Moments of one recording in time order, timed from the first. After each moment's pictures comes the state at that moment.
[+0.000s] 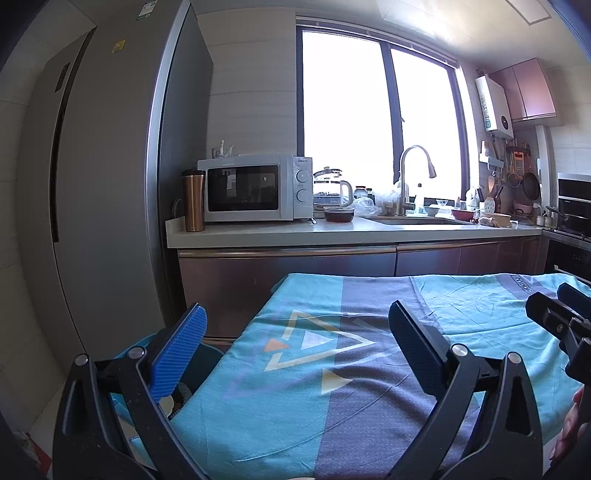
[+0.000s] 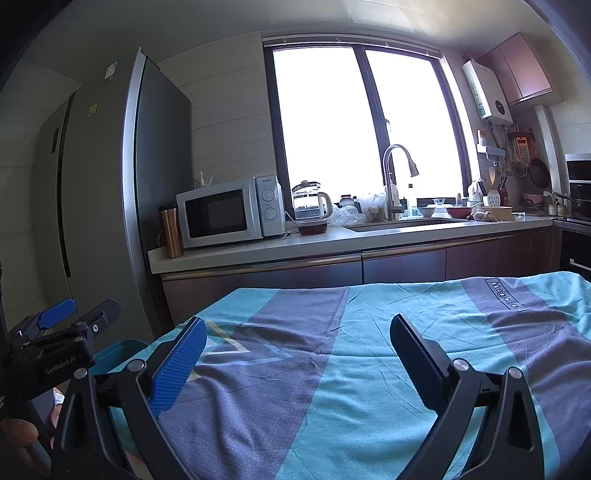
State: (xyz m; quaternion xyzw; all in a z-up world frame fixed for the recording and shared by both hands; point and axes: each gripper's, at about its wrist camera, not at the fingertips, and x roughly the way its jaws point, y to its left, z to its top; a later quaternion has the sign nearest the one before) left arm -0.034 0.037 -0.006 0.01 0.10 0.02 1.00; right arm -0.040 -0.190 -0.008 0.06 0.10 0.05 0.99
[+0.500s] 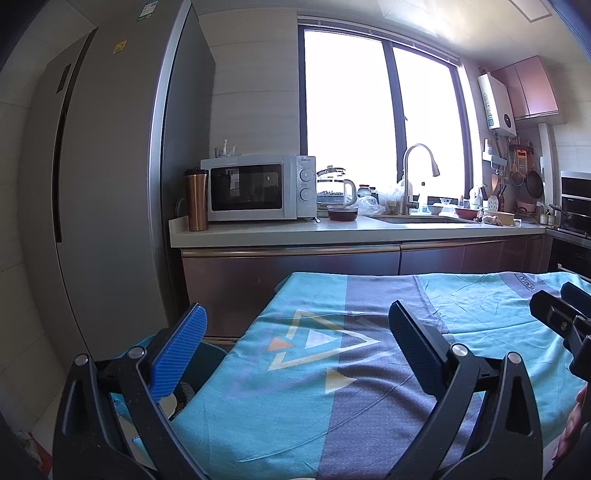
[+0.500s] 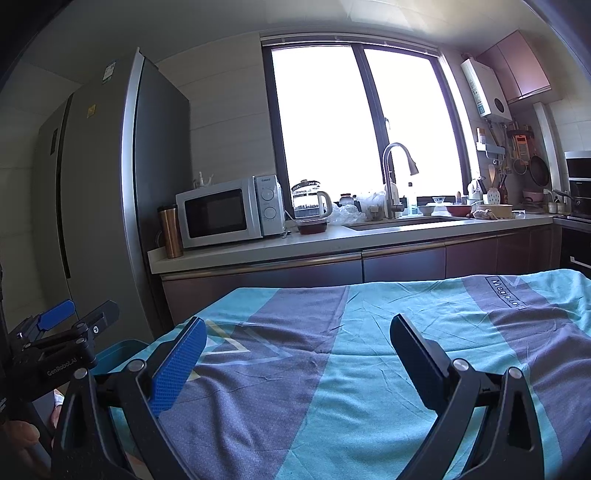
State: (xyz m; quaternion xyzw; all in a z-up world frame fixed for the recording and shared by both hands) left arm -0.031 0.038 -0.008 0.01 0.10 0.02 0.99; right arm -0.037 -0.189 -0.008 0.06 0.10 0.05 0.99
